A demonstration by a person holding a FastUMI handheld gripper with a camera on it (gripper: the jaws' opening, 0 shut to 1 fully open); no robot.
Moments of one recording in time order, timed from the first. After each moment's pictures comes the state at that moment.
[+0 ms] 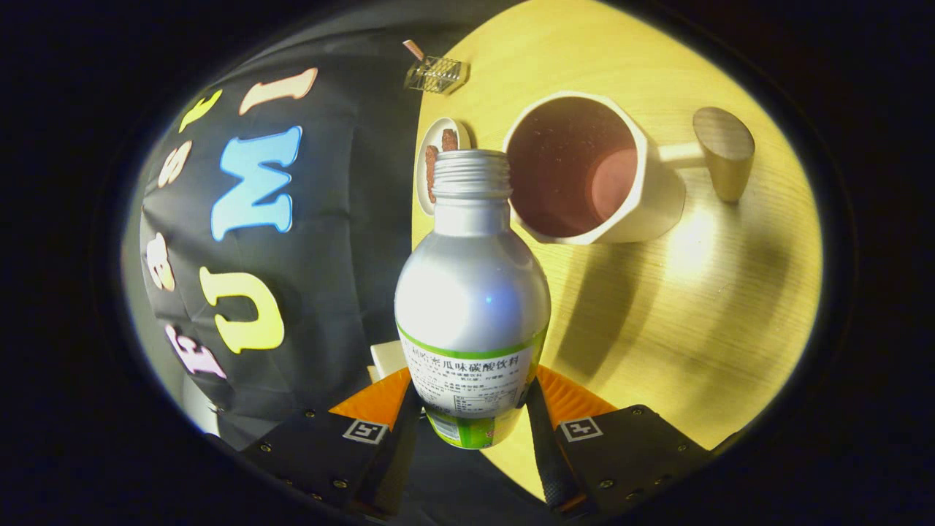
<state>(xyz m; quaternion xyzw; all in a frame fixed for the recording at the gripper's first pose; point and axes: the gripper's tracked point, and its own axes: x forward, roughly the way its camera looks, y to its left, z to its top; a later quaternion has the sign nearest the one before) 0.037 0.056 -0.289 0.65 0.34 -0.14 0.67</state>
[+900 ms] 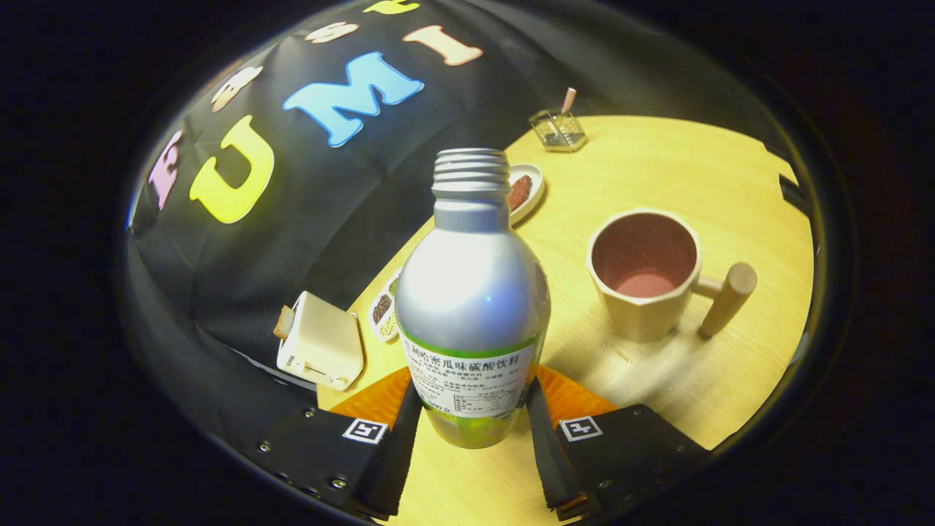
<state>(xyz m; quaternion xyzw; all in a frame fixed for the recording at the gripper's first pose) 0.033 0.053 -0.291 0.34 0.33 -0.16 0.87</state>
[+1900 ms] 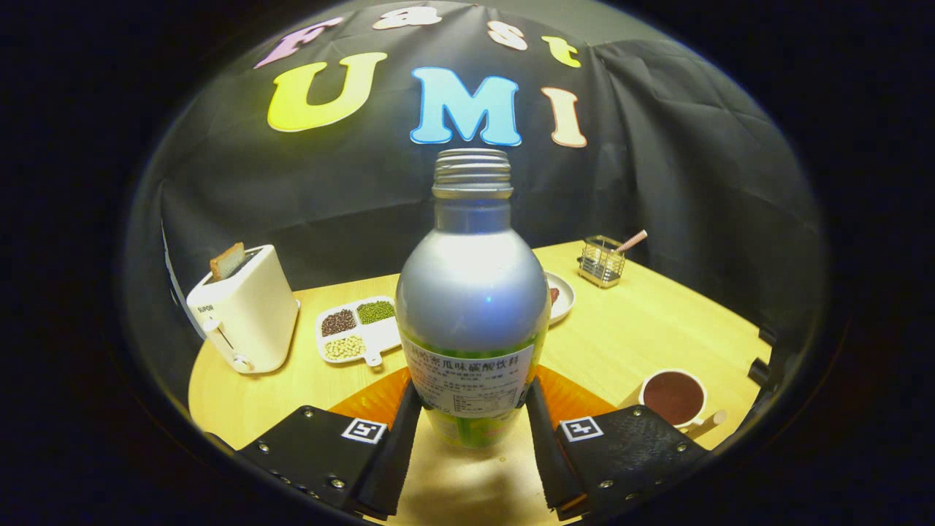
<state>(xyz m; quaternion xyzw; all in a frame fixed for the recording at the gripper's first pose) 0.115 0.048 -0.283 0.00 0.28 -0.21 0.94</state>
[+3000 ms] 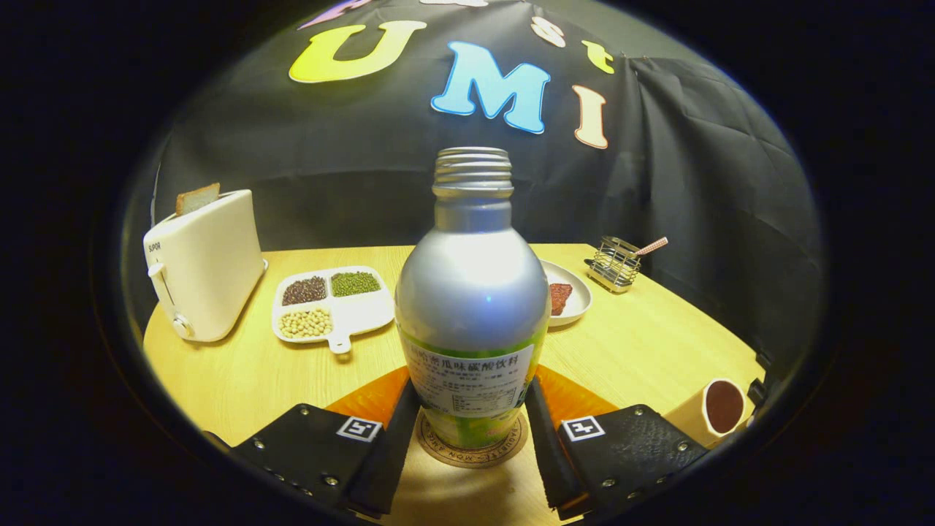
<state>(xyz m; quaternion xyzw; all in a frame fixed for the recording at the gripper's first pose) 0.148 0.034 -0.352 -0.03 0.30 -0.21 0.93</state>
